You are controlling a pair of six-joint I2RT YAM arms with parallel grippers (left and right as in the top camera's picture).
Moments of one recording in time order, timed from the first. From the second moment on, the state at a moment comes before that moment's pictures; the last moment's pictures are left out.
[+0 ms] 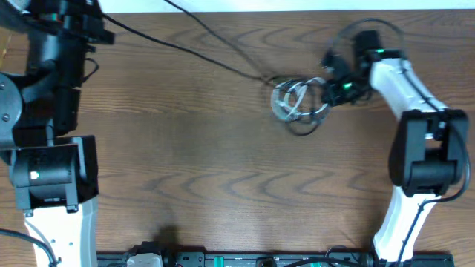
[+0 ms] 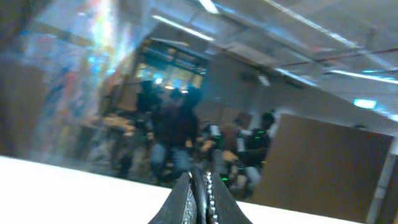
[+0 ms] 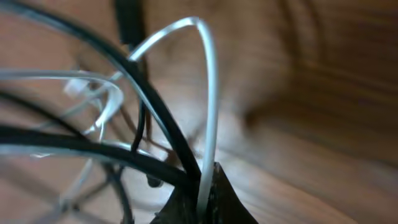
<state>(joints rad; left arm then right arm) 0.09 1.15 1.53 0.02 0.22 -0.45 -0.02 2.13 1.62 -0.87 -0.38 -0.20</state>
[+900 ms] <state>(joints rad) 0.43 1.19 1.53 -0.28 0.18 -0.36 -0.29 2.13 1.68 -0.98 -0.30 -0.02</state>
